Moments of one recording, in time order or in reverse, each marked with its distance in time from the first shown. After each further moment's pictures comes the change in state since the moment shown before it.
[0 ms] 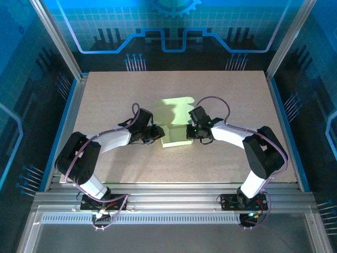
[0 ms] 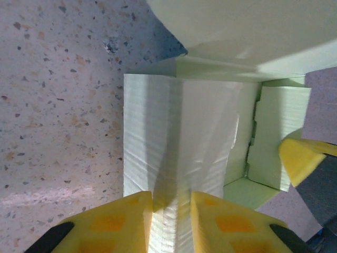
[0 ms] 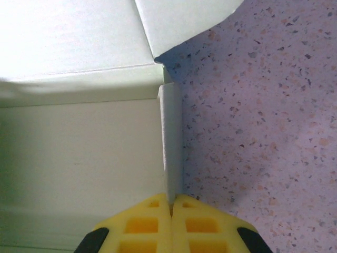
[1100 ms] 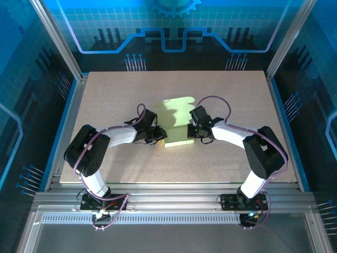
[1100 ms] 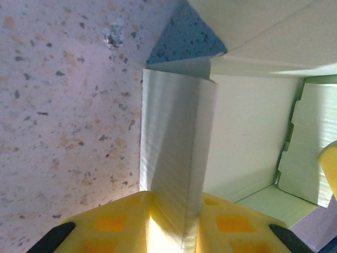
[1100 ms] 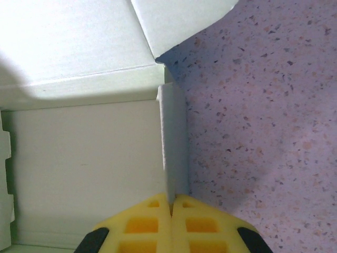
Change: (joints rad) left arm -0.018 0.122 0.055 0.006 0.006 0.008; right arm -0.007 0.000 0.000 0.000 0.016 0.000
